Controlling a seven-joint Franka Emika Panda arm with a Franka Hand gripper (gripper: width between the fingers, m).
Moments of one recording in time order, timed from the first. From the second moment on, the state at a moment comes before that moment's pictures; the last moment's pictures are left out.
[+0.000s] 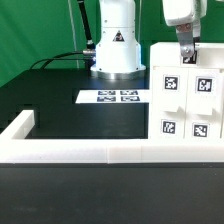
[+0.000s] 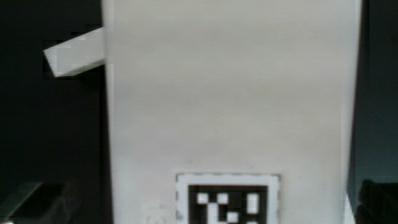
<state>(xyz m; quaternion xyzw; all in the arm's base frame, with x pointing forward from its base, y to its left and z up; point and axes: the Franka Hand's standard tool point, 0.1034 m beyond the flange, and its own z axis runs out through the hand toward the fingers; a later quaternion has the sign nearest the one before) 0.594 0.077 0.152 -0.57 0.82 0.04 0.08</state>
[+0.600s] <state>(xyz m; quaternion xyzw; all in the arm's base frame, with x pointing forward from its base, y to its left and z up) 0.607 0.093 0.189 -0.58 0.80 0.04 0.11</state>
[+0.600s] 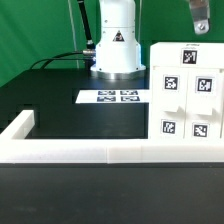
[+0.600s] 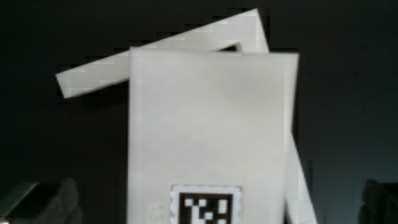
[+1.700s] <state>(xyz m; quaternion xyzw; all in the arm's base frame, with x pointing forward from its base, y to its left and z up) 0.615 0.105 0.192 -0.60 0.79 0.03 0.12</state>
